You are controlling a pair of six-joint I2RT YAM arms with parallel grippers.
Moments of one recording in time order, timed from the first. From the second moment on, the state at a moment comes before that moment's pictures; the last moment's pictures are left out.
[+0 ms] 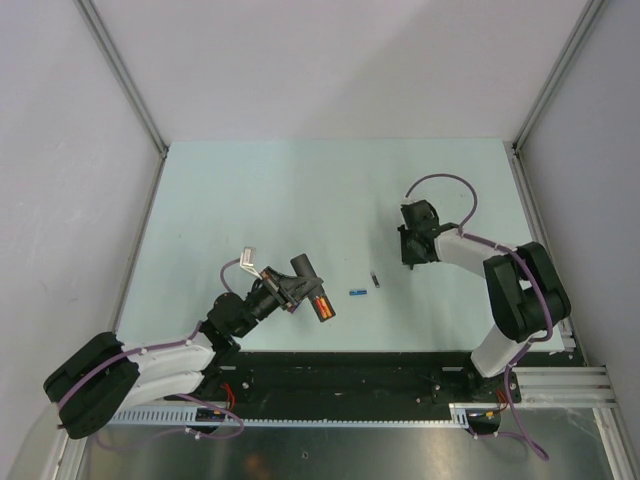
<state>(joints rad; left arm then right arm) -0.81 1.00 0.05 1.05 0.04 -1.22 0.40 1.66 0.92 -0.30 0.13 0.27</state>
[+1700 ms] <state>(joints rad) -0.82 1.01 0.05 1.04 0.04 -1.22 0.58 1.51 0.78 -0.33 0.20 0.53</state>
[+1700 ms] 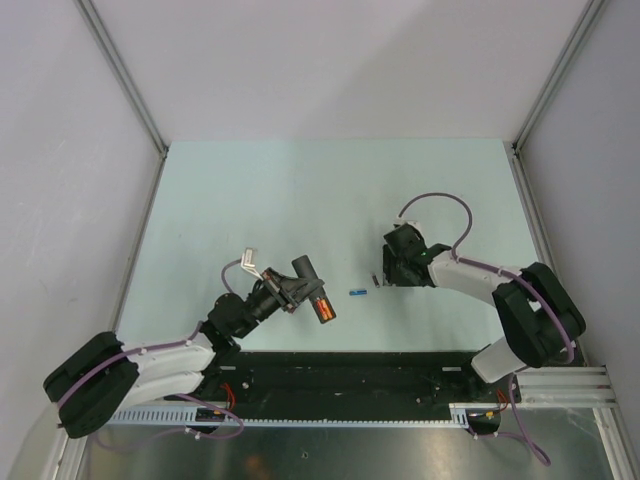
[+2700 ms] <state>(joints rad) -0.82 0.97 0.05 1.04 0.03 -1.22 0.61 1.64 0.90 -0.35 0.27 0.52</state>
